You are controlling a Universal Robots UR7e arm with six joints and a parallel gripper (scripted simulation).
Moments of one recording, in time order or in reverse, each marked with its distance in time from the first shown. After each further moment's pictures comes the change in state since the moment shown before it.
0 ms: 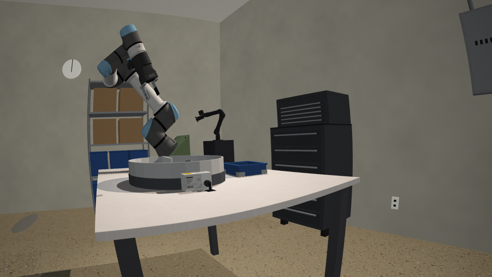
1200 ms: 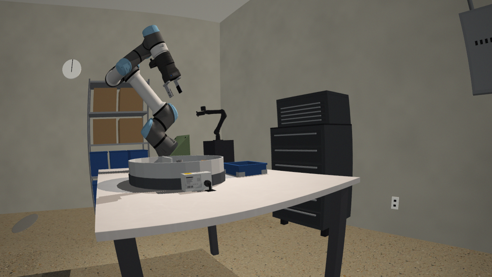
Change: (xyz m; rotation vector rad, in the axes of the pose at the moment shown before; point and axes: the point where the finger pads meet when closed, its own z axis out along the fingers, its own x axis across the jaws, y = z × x) arm 0.101 0.017 0.036 0.000 0.000 0.000
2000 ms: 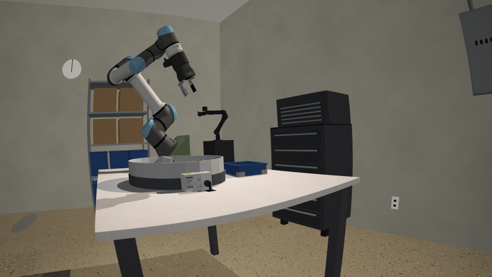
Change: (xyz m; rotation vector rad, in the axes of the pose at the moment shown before) arm 0.068 0.011 0.024 0.000 0.000 0.000
